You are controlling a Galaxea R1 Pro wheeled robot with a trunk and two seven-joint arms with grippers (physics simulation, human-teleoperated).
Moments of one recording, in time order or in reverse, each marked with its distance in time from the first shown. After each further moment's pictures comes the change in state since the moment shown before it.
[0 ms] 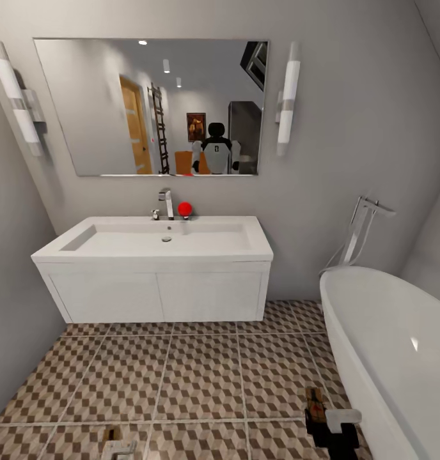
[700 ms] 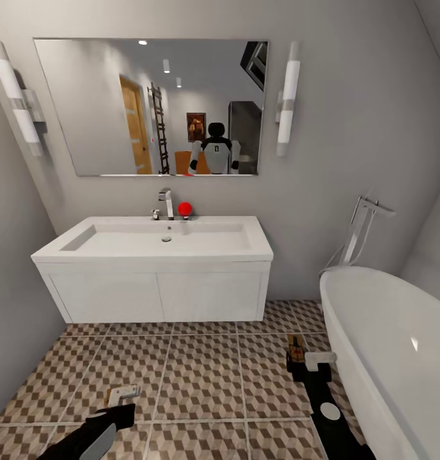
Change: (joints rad) left arm -0.060 0.095 0.266 -0.366 -0.115 0.321 0.171; right arm -0.186 0.046 0.047 -0.066 0.000 0.073 -0.003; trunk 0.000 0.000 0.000
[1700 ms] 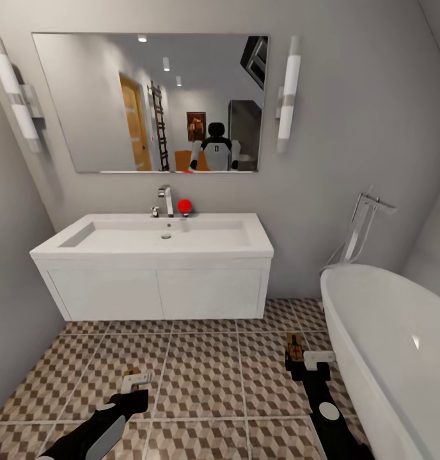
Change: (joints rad) left arm 0.000 -0.013 0.000 -0.087 -0.017 -0.048 -0.044; right arm 0.000 0.006 0.000 -0.003 0.002 -0.011 -0.001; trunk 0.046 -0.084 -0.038
